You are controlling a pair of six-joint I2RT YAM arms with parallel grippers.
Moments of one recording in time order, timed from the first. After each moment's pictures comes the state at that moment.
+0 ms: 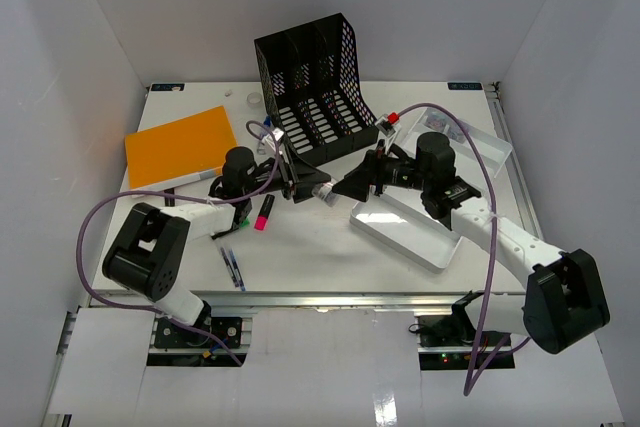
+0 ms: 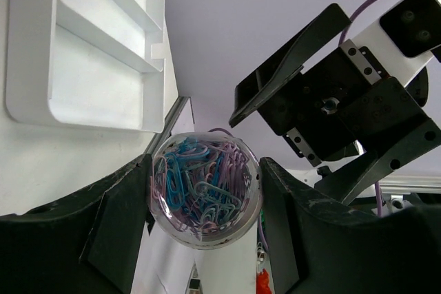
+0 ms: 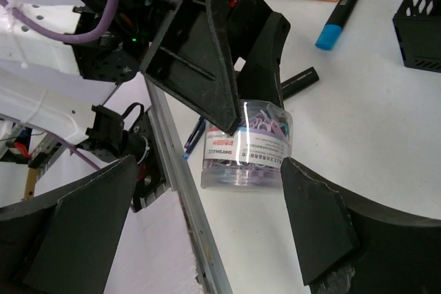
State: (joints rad) left arm -0.42 1.56 0.69 0.77 0.84 -1.33; right arm 0.50 1.25 0.81 0.25 -0.79 0.51
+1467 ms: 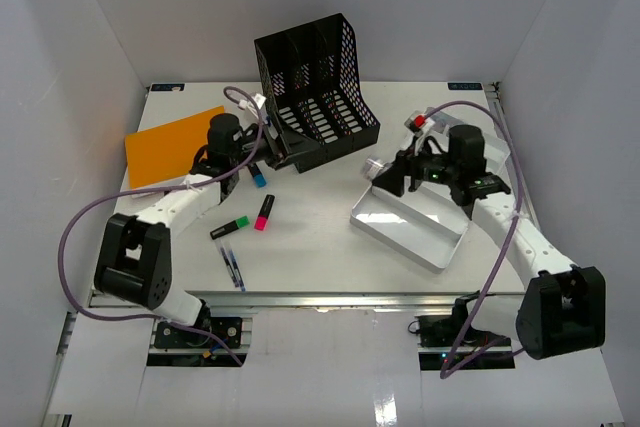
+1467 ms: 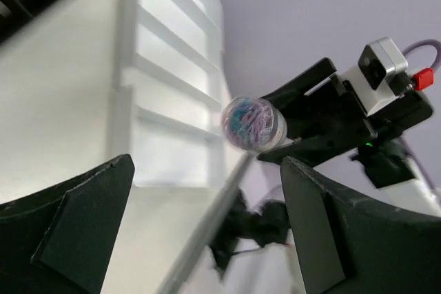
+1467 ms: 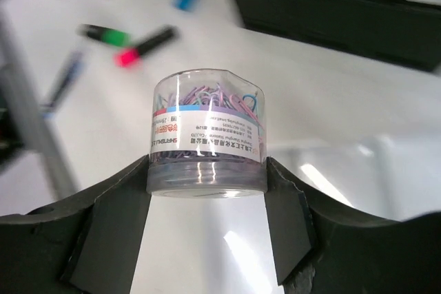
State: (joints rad) left arm -0.33 1.51 0.94 0.39 0.75 -0.98; right arm 0.27 1.21 0.85 -0.08 -0.82 0.00
